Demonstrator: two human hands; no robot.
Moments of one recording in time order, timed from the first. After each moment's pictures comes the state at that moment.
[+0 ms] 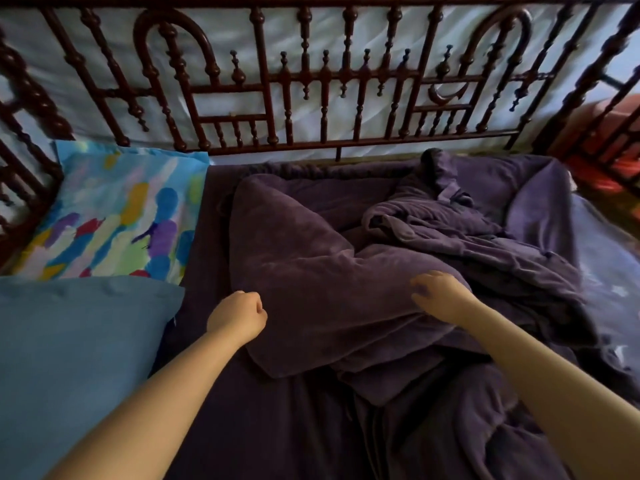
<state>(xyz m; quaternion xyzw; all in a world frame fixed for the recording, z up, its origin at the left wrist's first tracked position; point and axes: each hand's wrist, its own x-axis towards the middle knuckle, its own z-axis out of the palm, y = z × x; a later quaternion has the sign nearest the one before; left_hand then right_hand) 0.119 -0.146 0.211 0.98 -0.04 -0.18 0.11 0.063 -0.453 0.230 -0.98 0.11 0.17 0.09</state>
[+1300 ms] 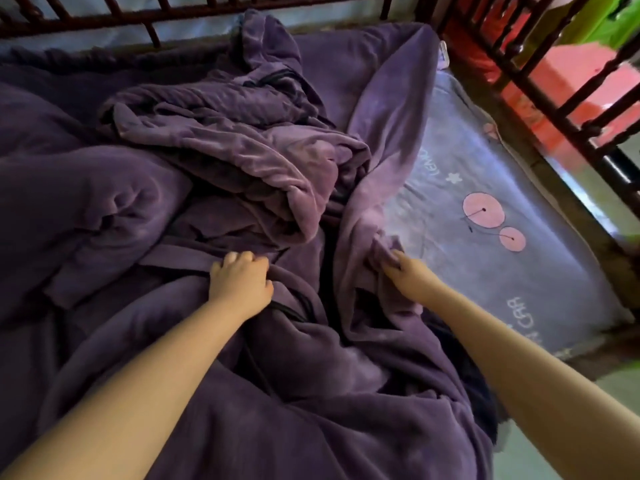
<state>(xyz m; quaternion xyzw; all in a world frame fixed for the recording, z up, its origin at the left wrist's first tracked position) -0.062 -0.613 0.125 0.96 -0.19 -0.20 -0.03 -0.147 -0.846 0.117 -0.89 0.25 0.18 0.32</state>
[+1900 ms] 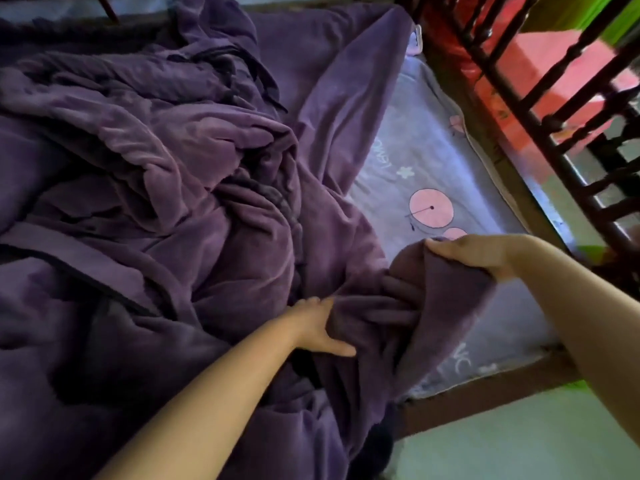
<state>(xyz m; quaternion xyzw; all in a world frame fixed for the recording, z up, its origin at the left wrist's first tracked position) -0.175 -0.838 0.057 0.82 -0.28 -0.48 0.11 -0.200 -1.082 0.166 -0.72 0.37 0.37 0.45</state>
